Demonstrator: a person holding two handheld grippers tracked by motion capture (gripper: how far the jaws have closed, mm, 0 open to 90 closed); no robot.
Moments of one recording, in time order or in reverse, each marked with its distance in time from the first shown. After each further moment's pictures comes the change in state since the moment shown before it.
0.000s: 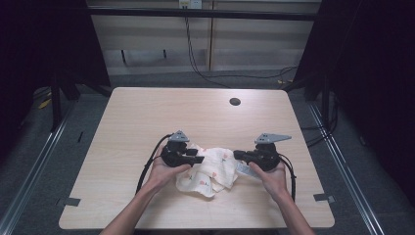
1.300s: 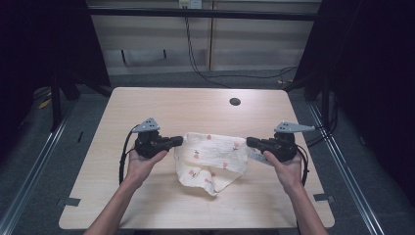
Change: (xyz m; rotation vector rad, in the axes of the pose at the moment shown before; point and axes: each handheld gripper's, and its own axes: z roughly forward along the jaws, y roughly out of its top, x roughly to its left) left arm 0.014 0.012 -0.093 -0.261 0.014 -0.012; right arm -0.010 0.031 -0.050 -0.127 -0.030 0.004
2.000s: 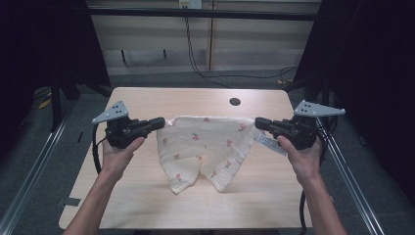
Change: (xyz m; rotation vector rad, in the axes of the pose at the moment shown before) left arm -0.011 0.050 -0.074 -0.184 0.014 0.084; right arm 0.034 0.069 -0.054 -0.126 0.021 -0.106
